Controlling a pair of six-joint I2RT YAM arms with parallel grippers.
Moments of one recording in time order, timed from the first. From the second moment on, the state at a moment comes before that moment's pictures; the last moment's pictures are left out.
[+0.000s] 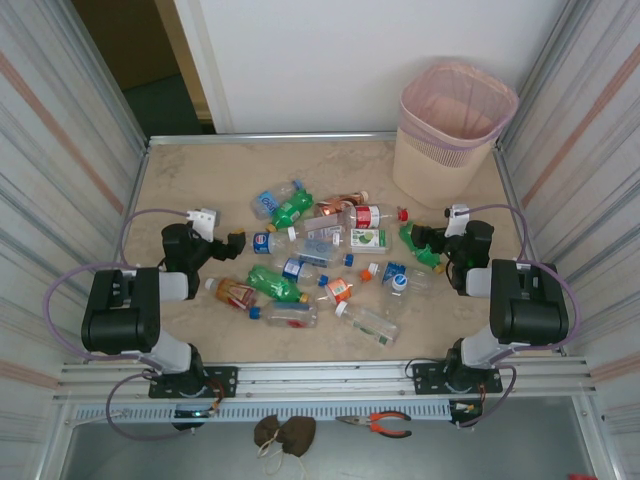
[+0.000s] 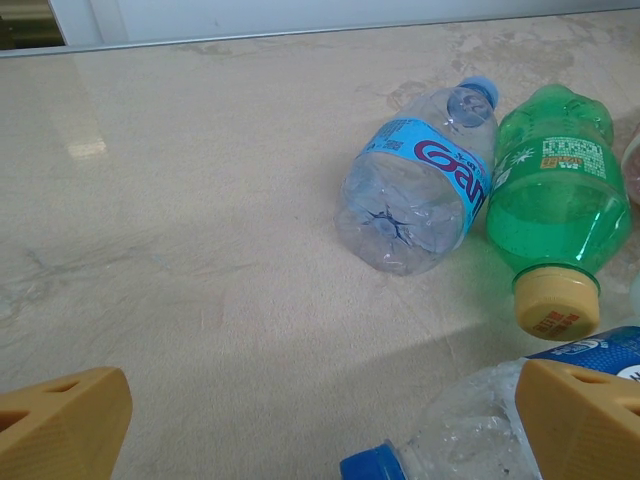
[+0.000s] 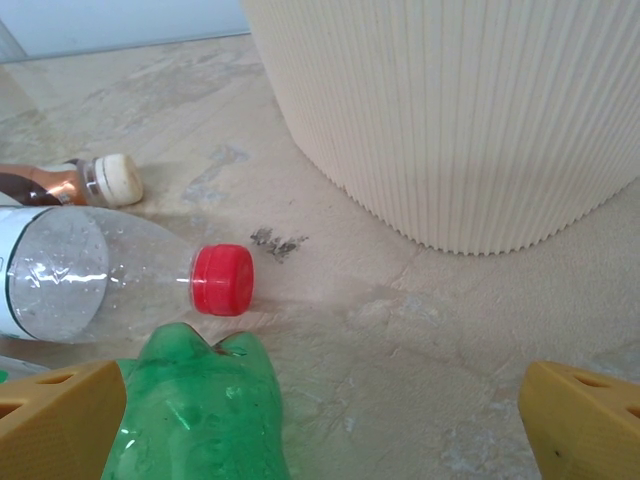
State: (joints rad) left arm 0.05 1.51 0.39 0.72 0.39 0.11; right arm -0.11 1.54 0.38 0.74 -0.33 0.04
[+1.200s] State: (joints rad) left arm 0.15 1.13 0.70 -0.07 0.30 -0.21; right arm 0.07 0.95 0.66 -0.25 -0.23 0.10
